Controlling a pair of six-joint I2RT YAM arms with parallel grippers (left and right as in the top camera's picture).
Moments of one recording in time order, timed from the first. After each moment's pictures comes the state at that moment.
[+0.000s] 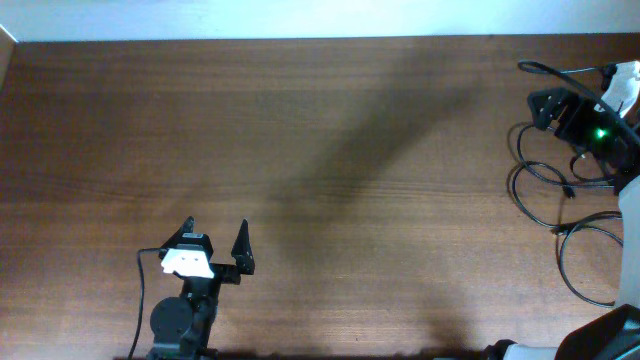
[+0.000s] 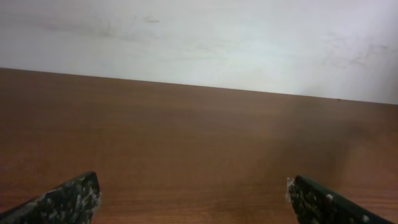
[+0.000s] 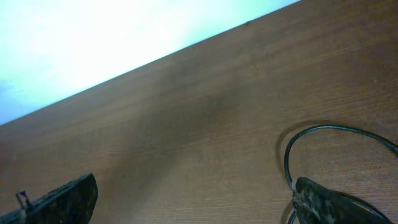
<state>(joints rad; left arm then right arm) -0.07 0.01 0.01 -0.08 0.04 -0.13 -0.44 1.53 1.31 -0.53 -0.57 0.10</state>
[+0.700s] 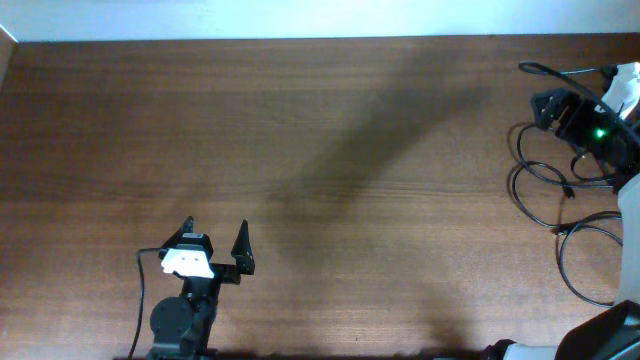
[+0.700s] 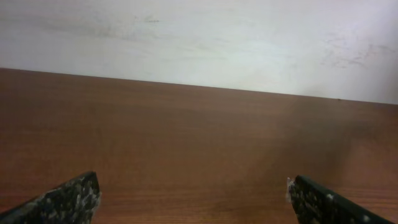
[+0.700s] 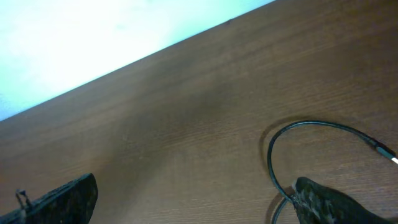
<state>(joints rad) -0.07 0.01 0.01 -0.08 0.04 -0.13 -0.44 1.54 1.31 -0.53 -0.50 0.10</state>
